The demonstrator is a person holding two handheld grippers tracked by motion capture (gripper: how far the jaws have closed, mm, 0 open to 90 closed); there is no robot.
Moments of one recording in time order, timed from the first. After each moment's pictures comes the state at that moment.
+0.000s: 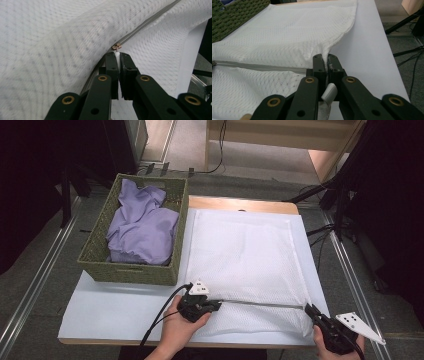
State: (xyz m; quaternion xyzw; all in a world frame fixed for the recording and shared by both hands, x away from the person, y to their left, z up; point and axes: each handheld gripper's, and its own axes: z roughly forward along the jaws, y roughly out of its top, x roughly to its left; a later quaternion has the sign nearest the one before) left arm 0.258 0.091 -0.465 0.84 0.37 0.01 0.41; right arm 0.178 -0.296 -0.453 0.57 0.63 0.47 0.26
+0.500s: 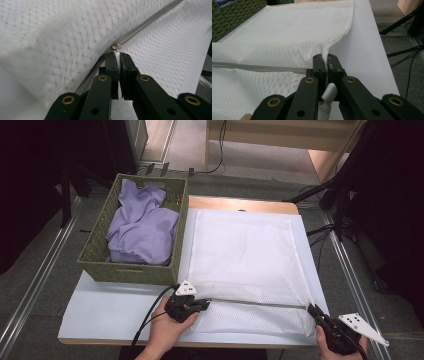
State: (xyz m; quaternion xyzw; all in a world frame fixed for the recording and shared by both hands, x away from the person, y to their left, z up) left arm 0.255 0.120 -0.467 0.83 0.38 0.02 0.40; right arm 0.176 -0.301 -0.453 0.57 0.62 0.46 0.26
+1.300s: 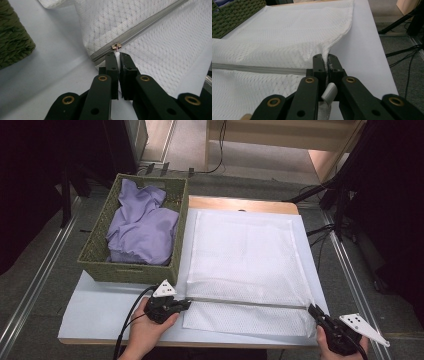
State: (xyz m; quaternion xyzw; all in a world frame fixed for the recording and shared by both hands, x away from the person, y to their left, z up) left arm 0.248 0.170 -0.465 0.83 0.40 0.04 0.39; right arm 0.176 -0.302 -0.453 0.58 0.62 0.46 0.26
